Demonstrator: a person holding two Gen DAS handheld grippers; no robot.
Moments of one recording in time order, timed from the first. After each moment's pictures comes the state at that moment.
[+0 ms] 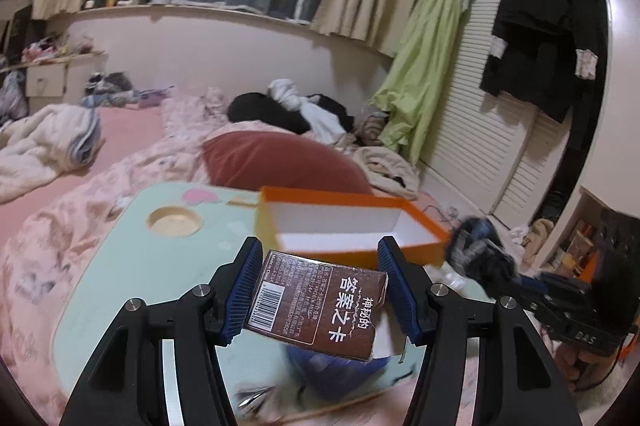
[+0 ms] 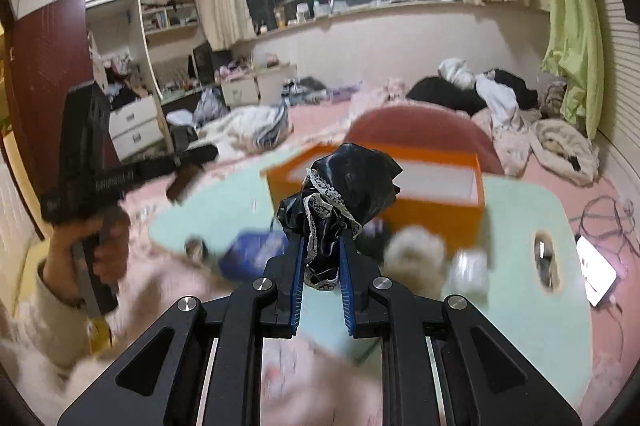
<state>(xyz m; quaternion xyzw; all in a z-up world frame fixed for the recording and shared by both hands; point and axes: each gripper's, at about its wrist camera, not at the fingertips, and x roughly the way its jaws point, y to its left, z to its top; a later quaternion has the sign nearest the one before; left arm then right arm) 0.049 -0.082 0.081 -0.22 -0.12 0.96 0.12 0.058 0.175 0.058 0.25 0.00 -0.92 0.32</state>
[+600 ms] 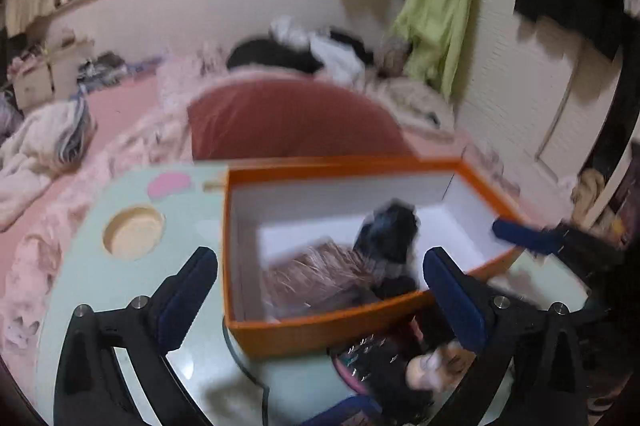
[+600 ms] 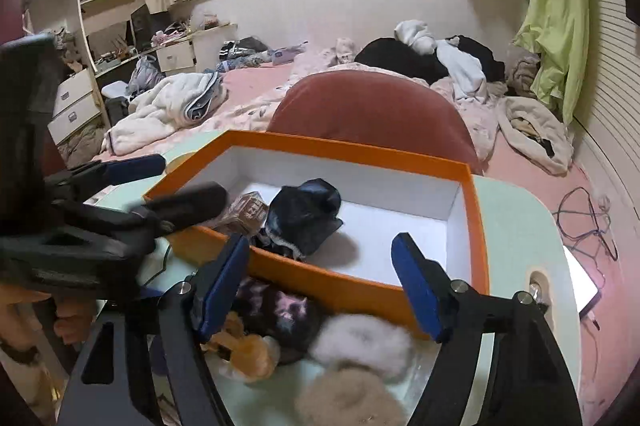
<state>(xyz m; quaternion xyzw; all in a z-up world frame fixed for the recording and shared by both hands) -0.066 -0.034 0.045 -0.35 -0.05 0.93 0.09 -0.039 0.143 0.032 0.33 0.04 -0.92 0.21</state>
